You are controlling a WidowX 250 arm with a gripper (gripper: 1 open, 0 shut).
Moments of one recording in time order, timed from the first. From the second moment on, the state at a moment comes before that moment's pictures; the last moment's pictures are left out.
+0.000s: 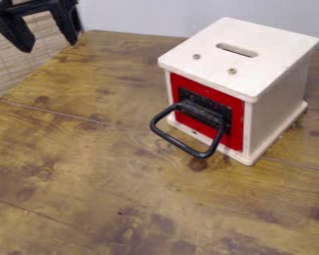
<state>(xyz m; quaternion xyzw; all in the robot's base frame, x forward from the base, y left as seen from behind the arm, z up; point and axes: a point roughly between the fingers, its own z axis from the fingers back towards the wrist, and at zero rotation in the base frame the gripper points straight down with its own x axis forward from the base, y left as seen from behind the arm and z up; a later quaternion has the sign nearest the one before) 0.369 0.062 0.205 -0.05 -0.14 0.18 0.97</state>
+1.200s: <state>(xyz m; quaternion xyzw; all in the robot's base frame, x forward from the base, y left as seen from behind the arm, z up) 0.368 0.071 0.192 -0.05 -0.15 0.18 0.97</state>
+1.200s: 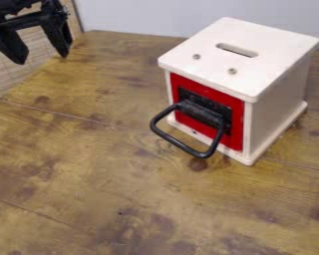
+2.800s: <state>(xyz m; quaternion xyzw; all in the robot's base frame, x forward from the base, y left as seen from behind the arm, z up) 0.371 0.066 0.177 0.02 -0.12 0.13 0.98</state>
